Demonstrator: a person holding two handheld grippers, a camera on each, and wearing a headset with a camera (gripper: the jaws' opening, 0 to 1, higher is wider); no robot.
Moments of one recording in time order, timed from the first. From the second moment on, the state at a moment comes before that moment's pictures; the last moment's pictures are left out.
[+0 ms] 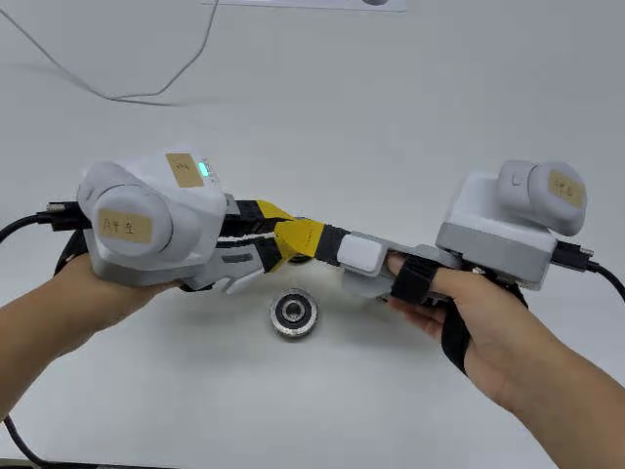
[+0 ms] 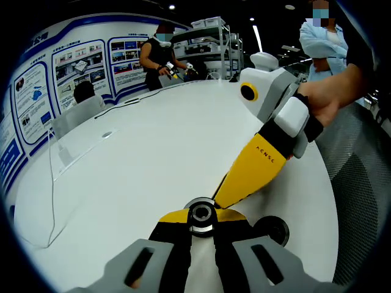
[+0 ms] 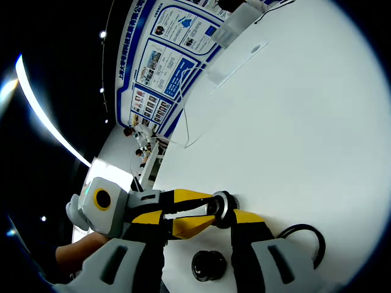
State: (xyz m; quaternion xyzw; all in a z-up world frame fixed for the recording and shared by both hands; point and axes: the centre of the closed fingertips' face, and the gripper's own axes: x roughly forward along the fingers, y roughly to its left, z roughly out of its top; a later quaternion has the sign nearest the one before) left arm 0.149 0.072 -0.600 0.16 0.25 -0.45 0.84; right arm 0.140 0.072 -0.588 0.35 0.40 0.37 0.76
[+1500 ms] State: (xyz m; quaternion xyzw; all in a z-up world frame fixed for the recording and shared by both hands) left arm 0.150 0.073 -0.601 0.17 0.25 -0.45 0.84; right arm 0.153 0.058 -0.611 0.35 0.44 0.34 0.75
